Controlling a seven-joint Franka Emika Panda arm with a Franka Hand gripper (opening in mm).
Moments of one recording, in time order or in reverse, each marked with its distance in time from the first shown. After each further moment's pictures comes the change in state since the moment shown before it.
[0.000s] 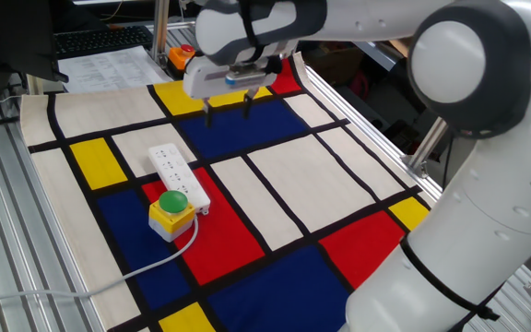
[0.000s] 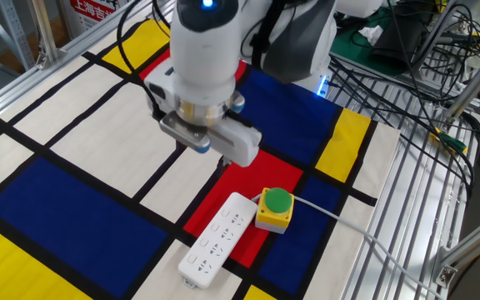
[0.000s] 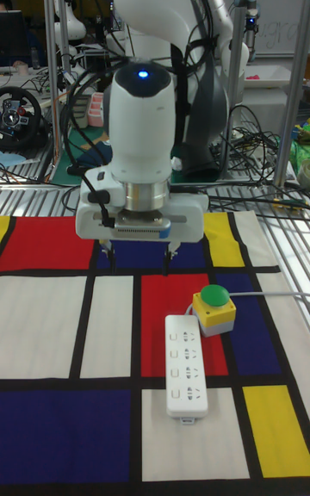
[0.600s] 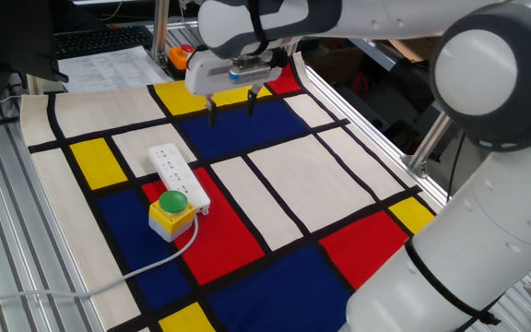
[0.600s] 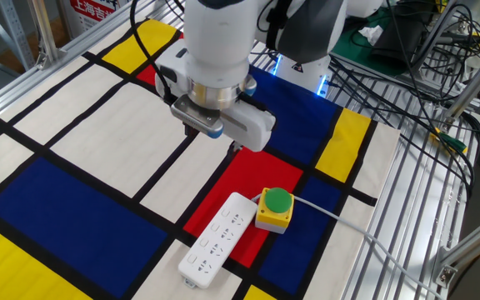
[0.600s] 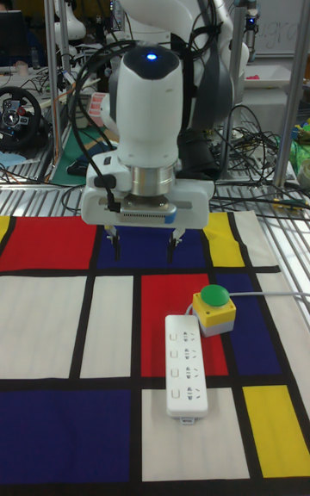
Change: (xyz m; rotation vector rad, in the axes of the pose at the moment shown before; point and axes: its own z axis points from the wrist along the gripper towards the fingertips) arm 0.016 0.007 -0.018 0.009 0.007 0.012
